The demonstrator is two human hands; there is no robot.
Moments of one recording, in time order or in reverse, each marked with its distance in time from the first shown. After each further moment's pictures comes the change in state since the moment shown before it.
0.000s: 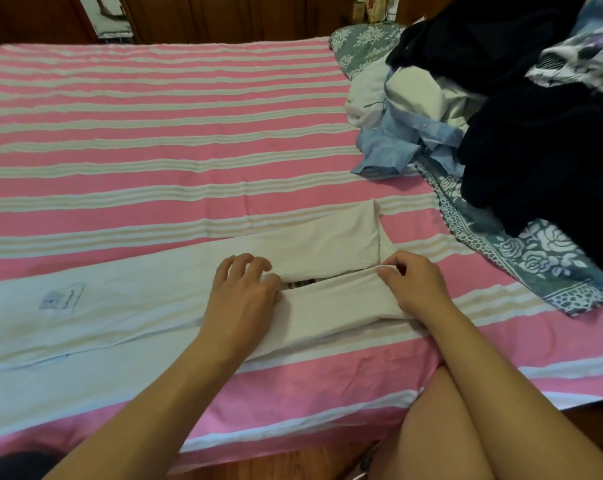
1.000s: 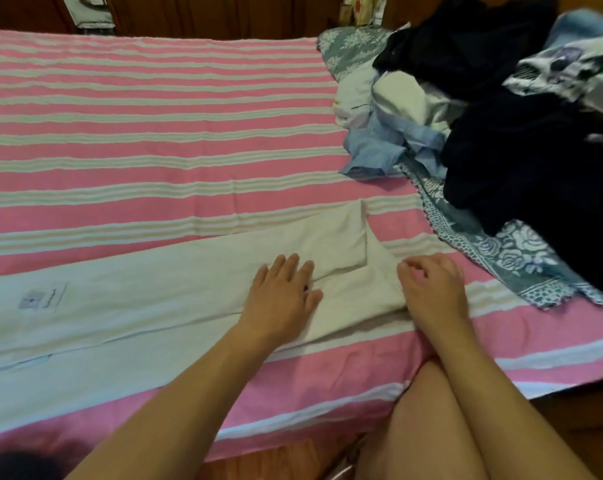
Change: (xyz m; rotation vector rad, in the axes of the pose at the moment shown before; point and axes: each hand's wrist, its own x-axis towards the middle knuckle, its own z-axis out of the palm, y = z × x) left_hand 0.028 0.054 0.019 -0.279 -0.387 -0.081; right_hand -0.037 0.010 -0.023 0.009 0.296 0.006
